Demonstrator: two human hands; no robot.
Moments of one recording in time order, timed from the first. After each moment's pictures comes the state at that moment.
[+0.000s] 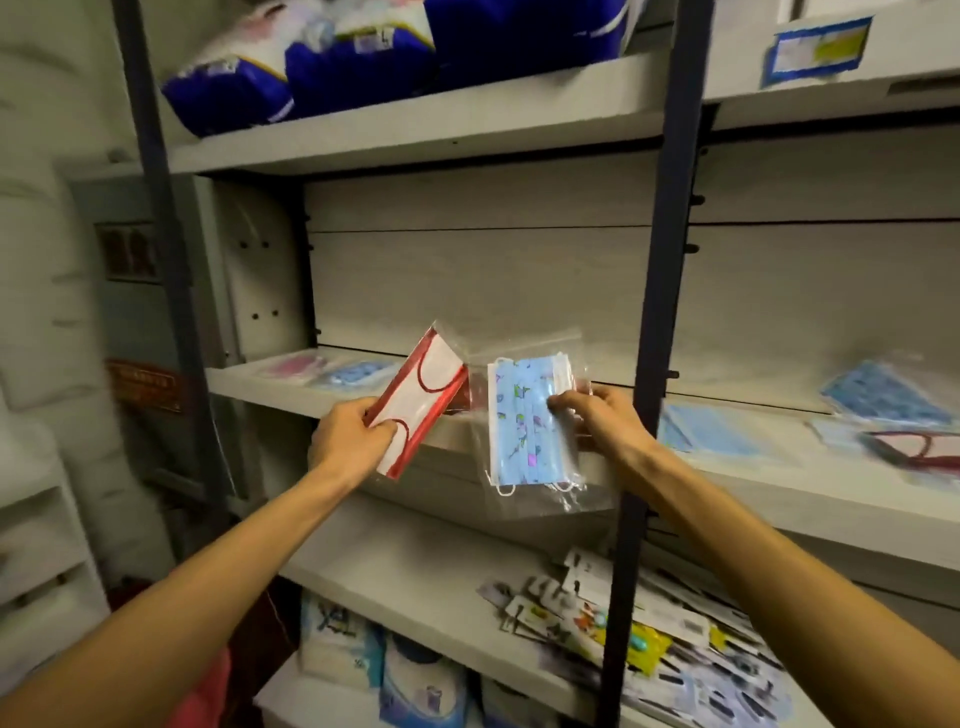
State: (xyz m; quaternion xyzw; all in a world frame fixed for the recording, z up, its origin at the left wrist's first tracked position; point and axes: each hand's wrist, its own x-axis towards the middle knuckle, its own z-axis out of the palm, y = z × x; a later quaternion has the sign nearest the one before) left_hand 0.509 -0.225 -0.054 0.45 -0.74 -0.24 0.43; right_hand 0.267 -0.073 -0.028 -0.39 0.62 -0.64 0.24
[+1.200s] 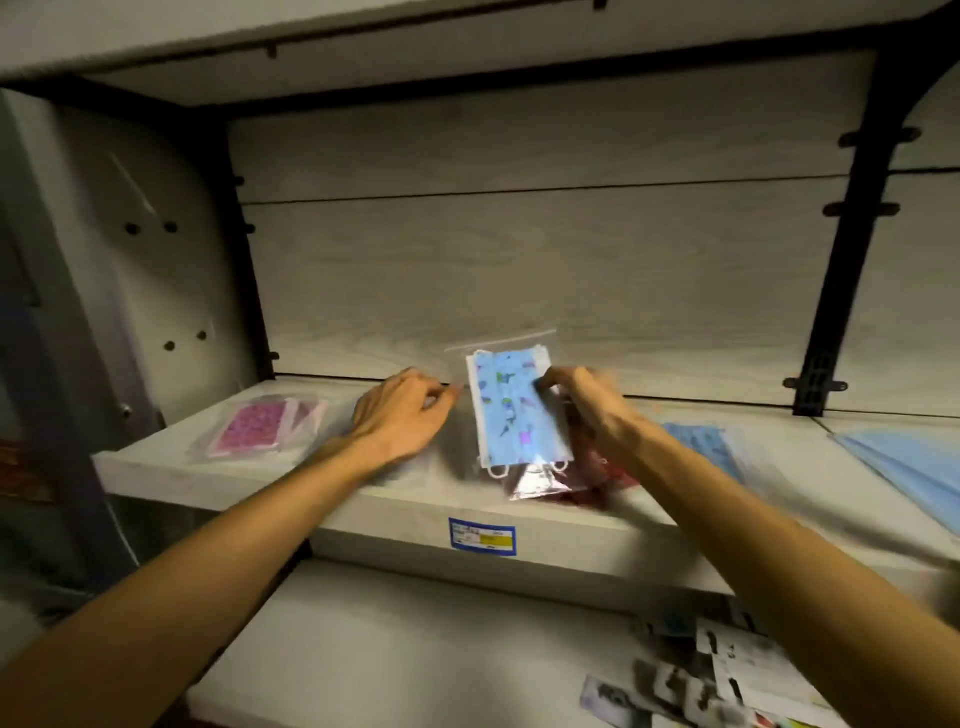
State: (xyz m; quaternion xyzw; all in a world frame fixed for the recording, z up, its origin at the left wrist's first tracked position) left_hand 0.436 -0.552 -0.025 0.29 -0.92 -0.05 0.26; right_hand 0.273 -0.393 -0.021 -0.23 0.65 -0.66 0.30
